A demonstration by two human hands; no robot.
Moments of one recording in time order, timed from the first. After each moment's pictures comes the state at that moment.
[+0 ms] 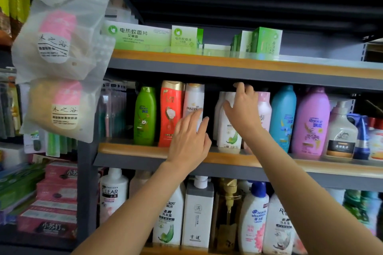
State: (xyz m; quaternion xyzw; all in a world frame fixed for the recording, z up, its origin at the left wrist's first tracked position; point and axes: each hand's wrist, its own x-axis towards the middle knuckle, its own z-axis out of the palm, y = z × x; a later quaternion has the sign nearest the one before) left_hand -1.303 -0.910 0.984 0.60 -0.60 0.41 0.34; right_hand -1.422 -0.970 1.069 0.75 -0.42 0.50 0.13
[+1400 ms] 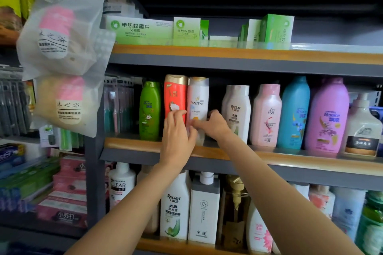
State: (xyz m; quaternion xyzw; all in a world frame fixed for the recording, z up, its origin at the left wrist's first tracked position) left_hand -1.289 -0.905 0.976 0.63 -0.52 0.22 0.53; right_hand -1.374 -0.969 1.027 0.77 -0.38 0.37 -0.35
